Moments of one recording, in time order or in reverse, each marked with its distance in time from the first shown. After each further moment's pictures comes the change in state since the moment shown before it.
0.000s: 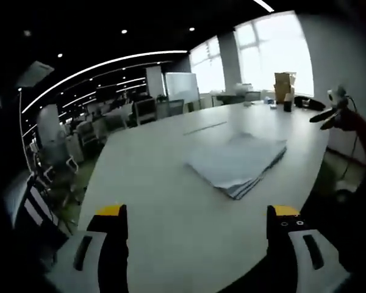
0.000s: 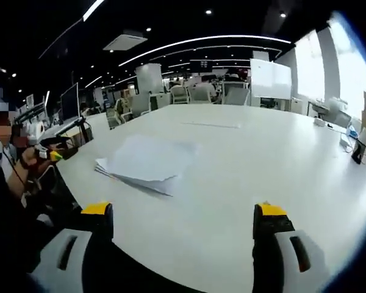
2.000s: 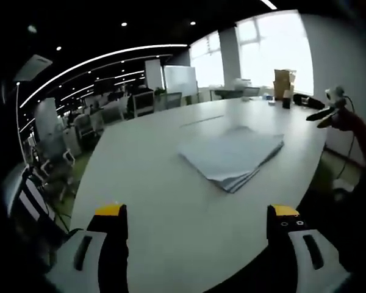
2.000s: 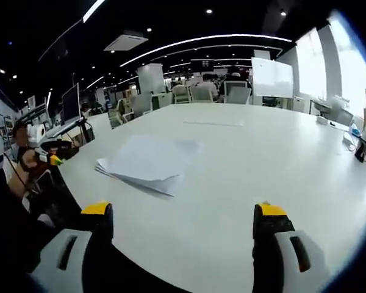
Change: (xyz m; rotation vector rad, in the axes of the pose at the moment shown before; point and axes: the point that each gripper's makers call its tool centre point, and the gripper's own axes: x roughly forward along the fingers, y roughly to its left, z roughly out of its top) left arm 0.006 -0.012 -0.014 -0.024 0.045 -0.019; right arm 0.011 -0.003 -0.005 0.009 0.007 0.018
